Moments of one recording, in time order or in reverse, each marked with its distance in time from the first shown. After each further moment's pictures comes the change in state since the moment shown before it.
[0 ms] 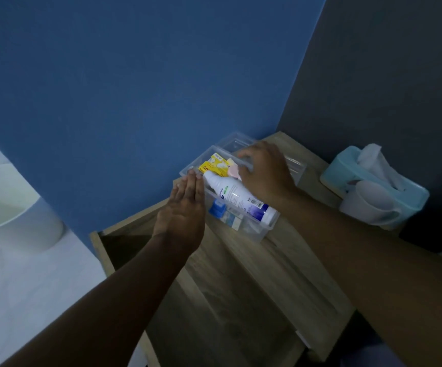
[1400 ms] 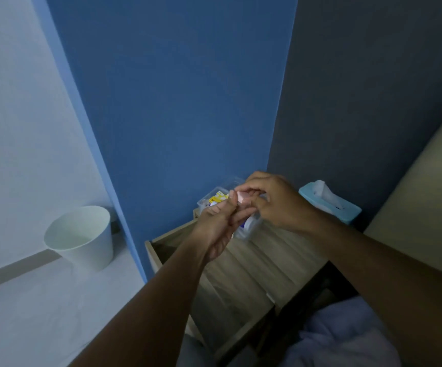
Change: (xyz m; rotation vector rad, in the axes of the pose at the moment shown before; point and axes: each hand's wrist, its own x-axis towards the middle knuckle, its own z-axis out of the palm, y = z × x) left_hand -0.135 0.124 -0.167 -1.966 -0.075 -0.113; right_hand -0.147 -0.074 -0.232 0.415 -0.100 -0.295
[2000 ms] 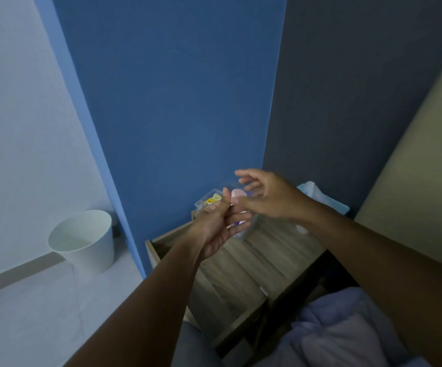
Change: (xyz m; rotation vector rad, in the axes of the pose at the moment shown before) left_hand -0.040 0.016 0.025 0.042 0.006 -0.056; right_hand -0.019 -0.015 -0.019 0.127 -0.017 0.138
